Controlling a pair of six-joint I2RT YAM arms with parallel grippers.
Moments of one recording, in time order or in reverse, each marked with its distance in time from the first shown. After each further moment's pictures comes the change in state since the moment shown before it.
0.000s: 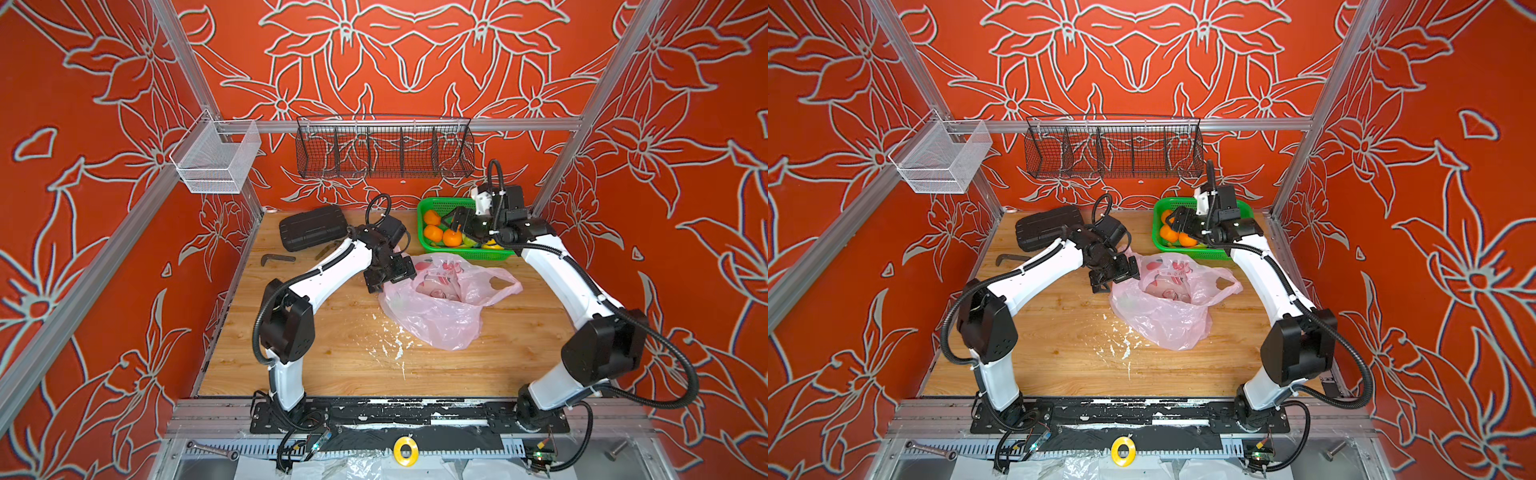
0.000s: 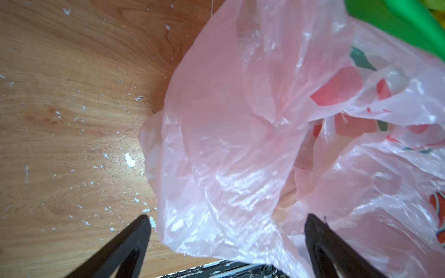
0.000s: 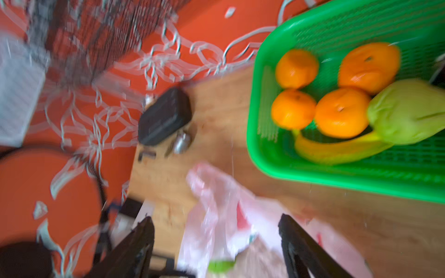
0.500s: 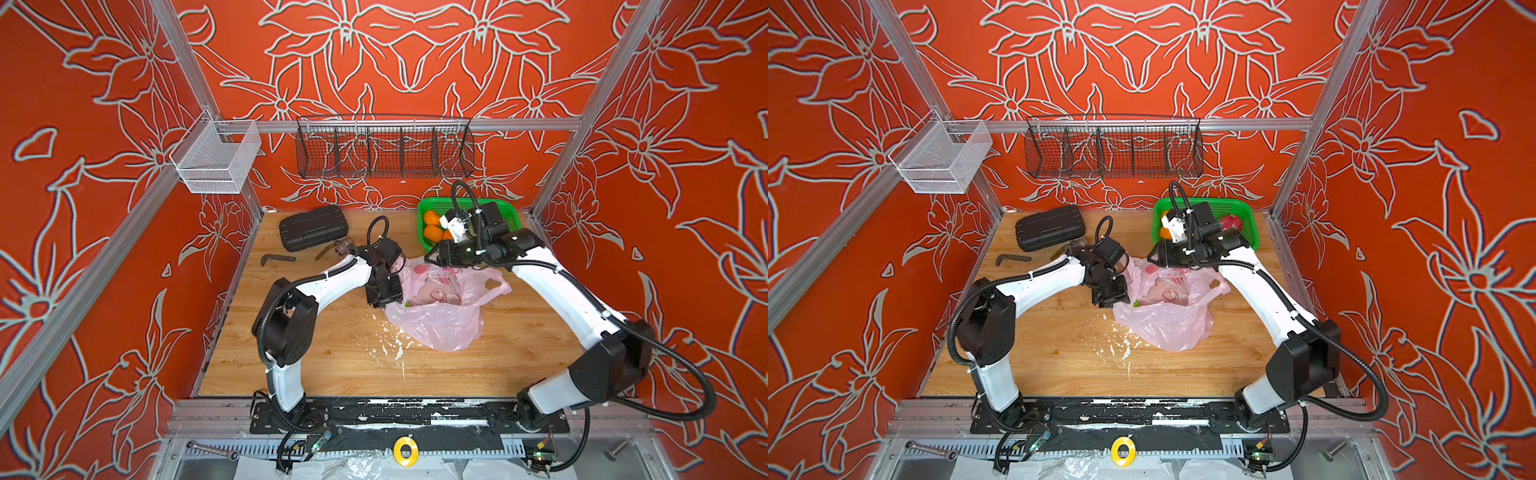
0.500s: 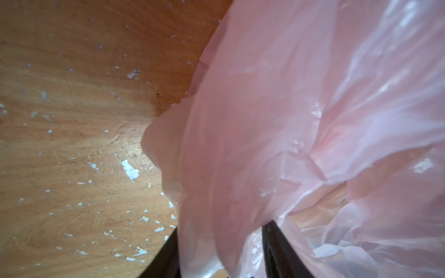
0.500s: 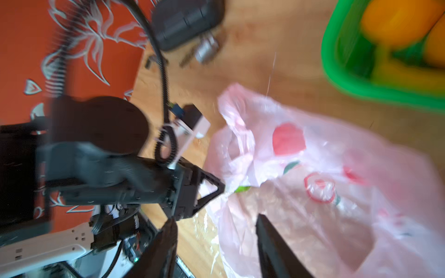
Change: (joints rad) left arm -0.006 -0.089 -0.346 0.240 0.061 0.066; right arm 0.155 -0.031 -0.098 -0.203 -0.096 -0.188
